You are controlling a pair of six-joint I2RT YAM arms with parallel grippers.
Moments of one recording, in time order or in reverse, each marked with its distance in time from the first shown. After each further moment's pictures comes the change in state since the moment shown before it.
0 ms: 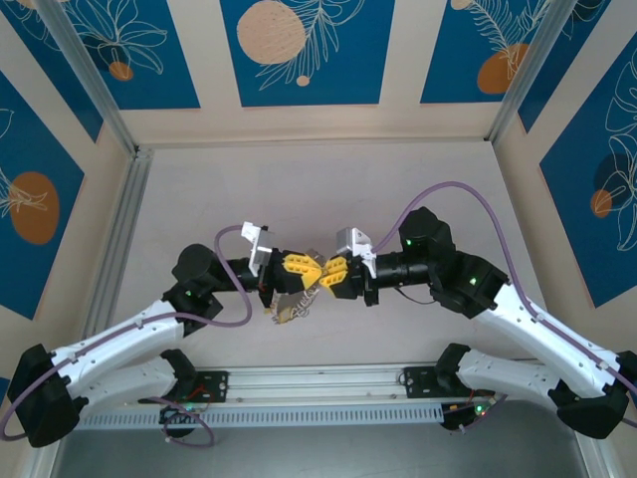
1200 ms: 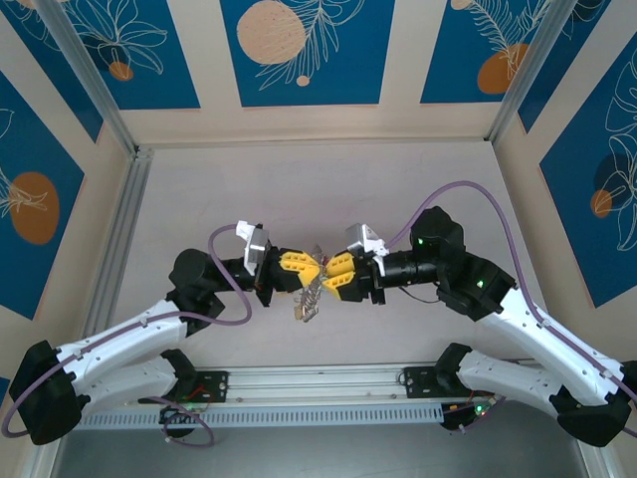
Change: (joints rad) left arm 0.002 0.016 -0.015 0.127 -0.006 -0.062; right arm -0.052 -0.037 -0.013 0.045 -0.103 0.074
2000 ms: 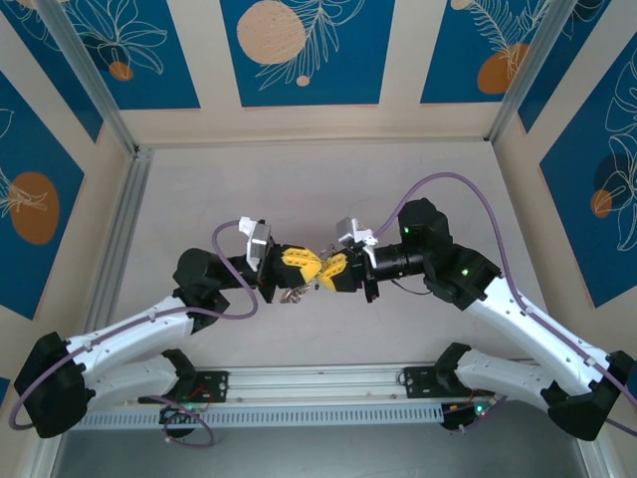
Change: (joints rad) left arm 0.005 0.055 -0.005 0.103 -0.005 -0.074; right arm -0.051 0.082 0.001 0.005 -0.085 0.018
